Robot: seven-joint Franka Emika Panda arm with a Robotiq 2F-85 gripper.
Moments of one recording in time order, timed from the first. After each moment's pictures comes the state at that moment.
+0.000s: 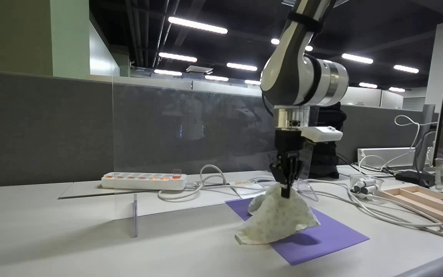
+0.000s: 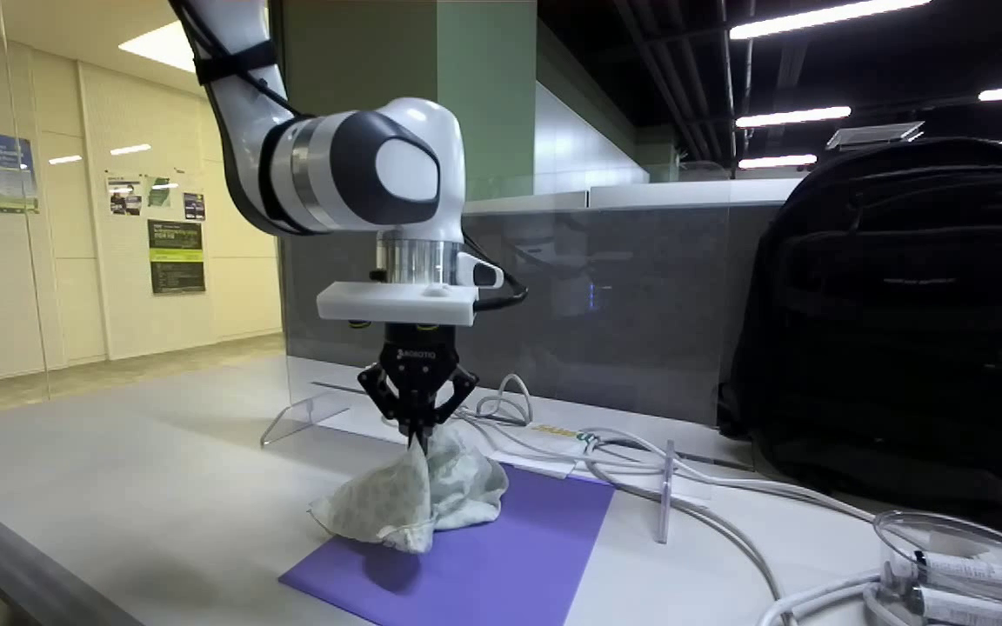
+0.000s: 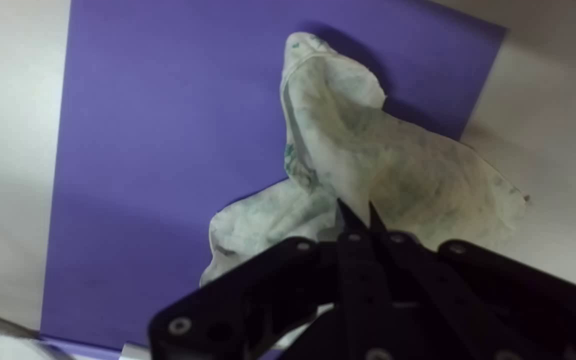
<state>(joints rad) -0.15 0.23 0.07 -2.47 -0.02 2.68 -0.40</state>
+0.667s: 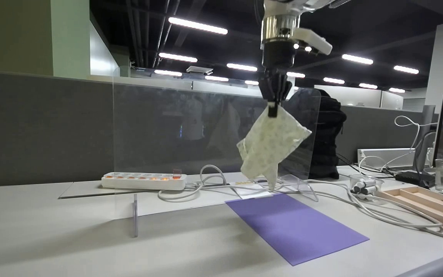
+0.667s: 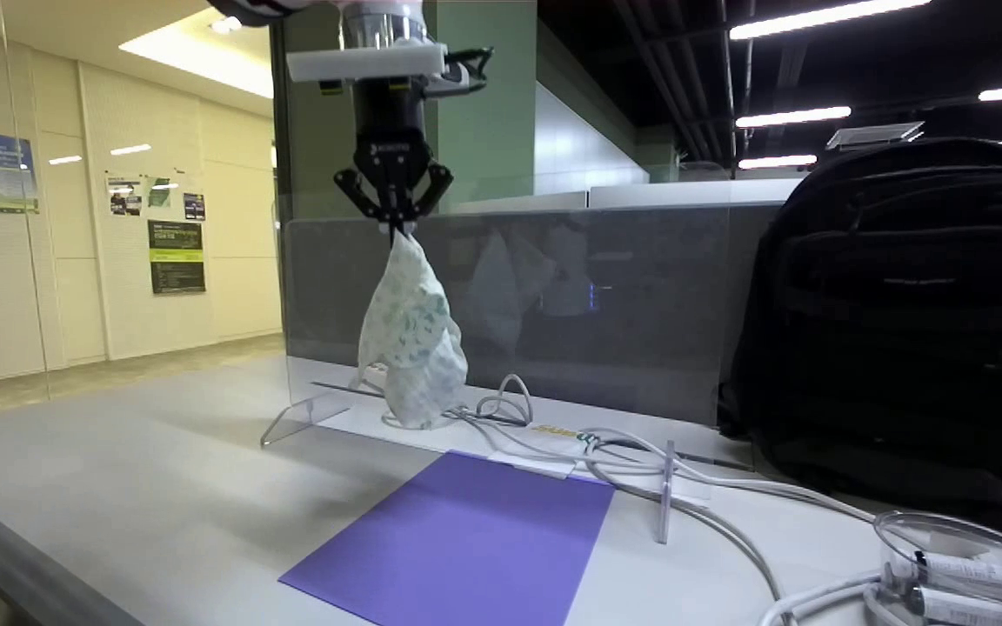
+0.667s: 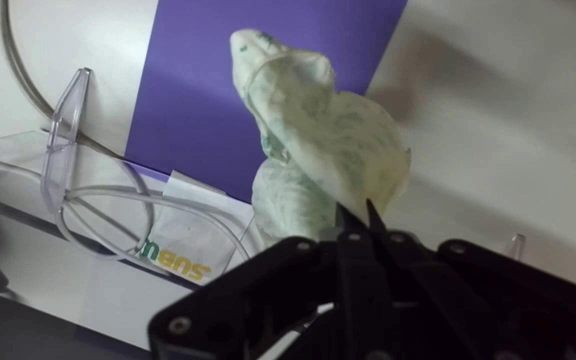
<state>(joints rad) -0.04 -0.18 0.05 -2.34 -0.02 2.23 -0.40</state>
